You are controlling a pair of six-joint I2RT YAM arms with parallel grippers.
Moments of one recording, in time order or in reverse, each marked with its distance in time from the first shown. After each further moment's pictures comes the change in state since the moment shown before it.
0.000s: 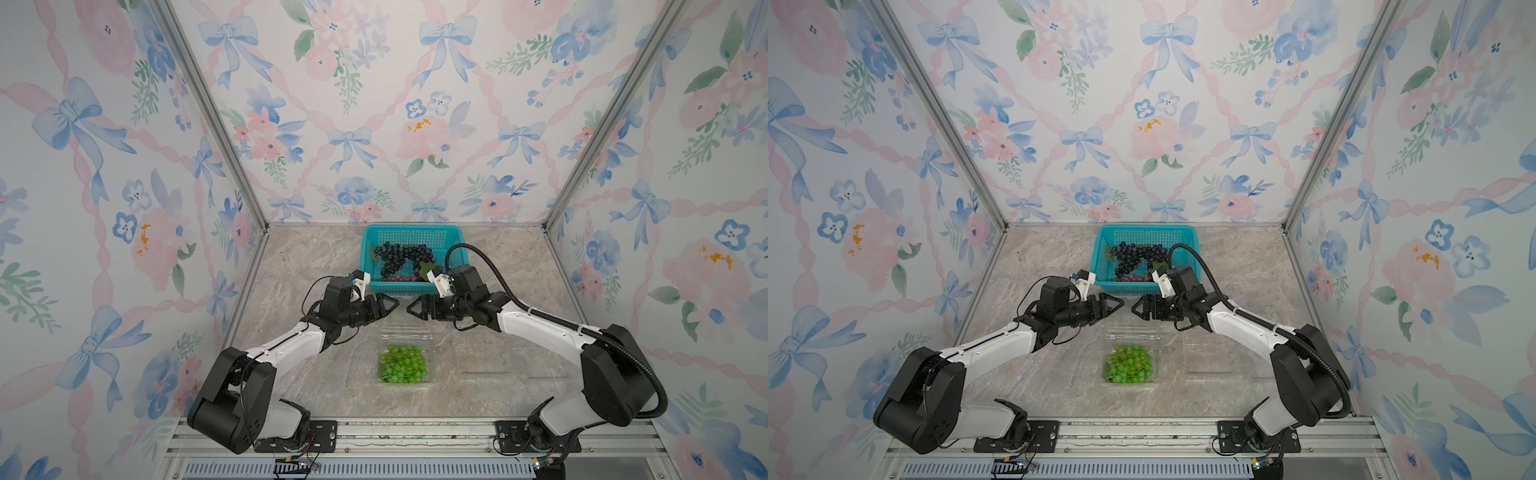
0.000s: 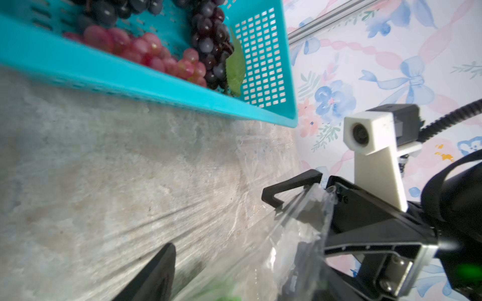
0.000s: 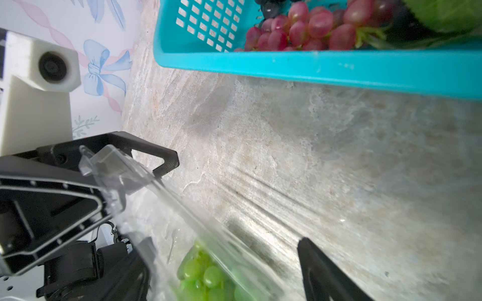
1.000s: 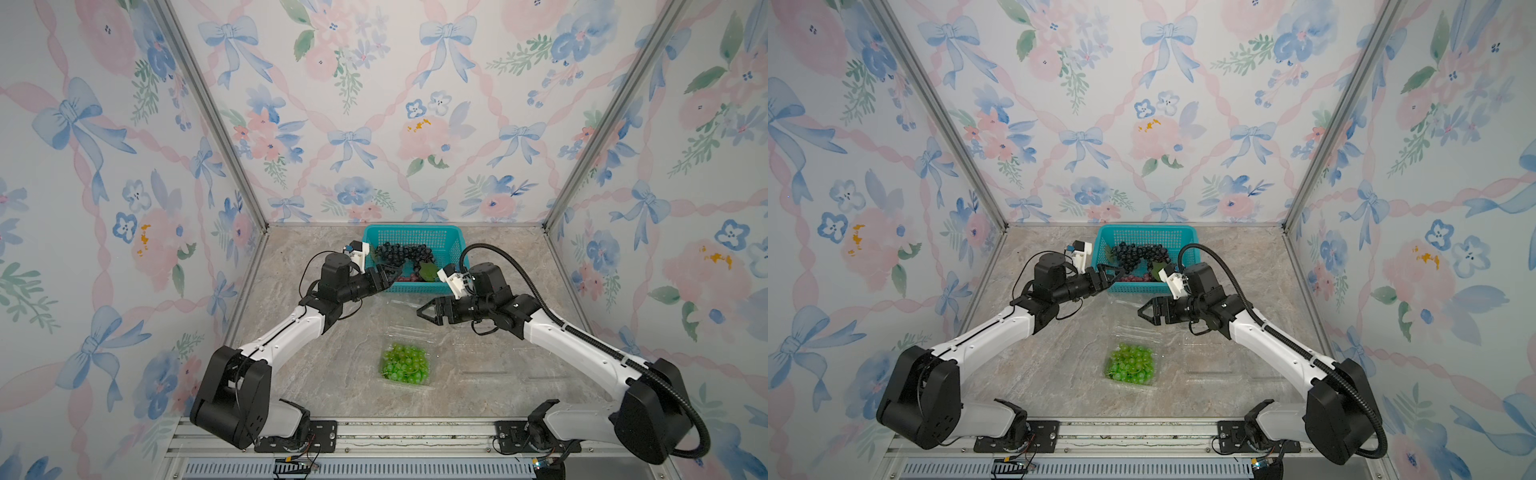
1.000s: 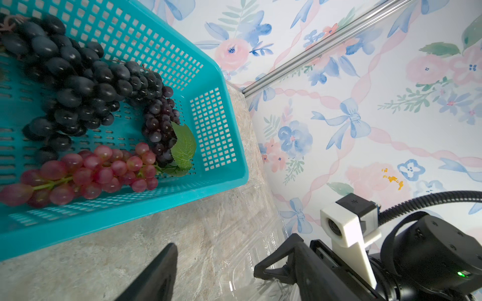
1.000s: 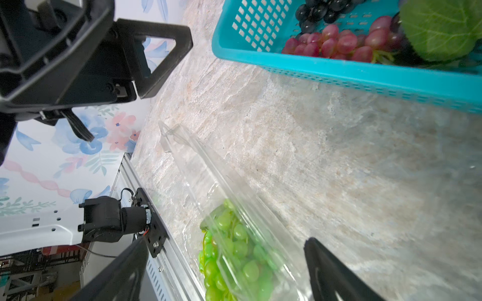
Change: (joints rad) left arm 0.027 -0.001 0.196 0.000 -0.026 -0.008; right arm -0.026 -0.220 -0.018 -0.166 -0.100 -0.139
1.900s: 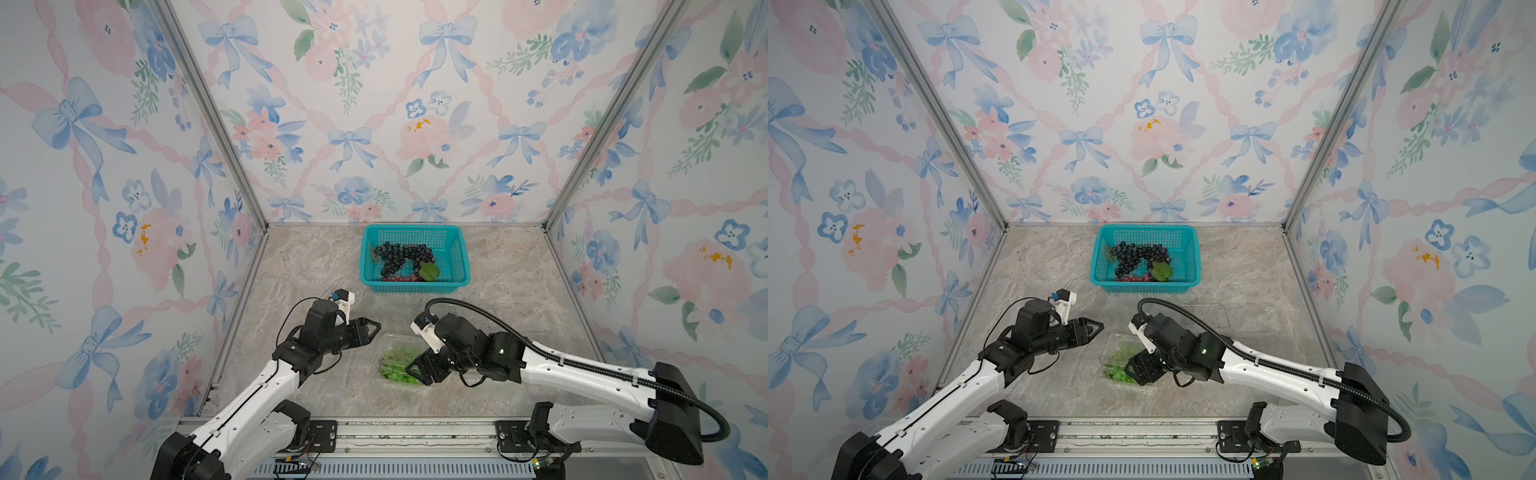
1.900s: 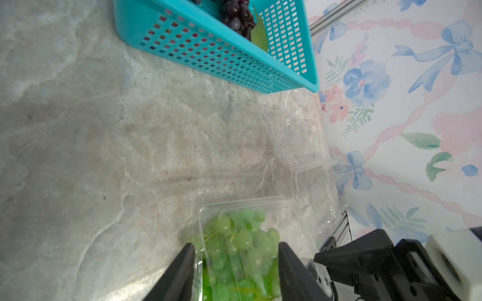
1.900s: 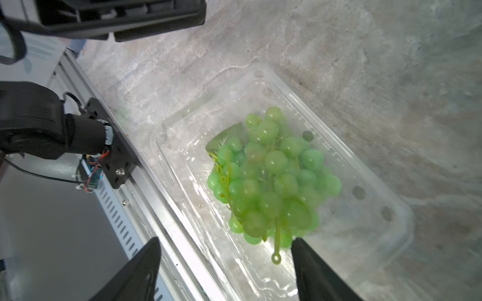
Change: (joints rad) left arm -0.060 -0.473 -0.358 -0.425 -0.135 0.125; right arm 0.504 -0.079 -0.105 -0.116 0.426 0.037
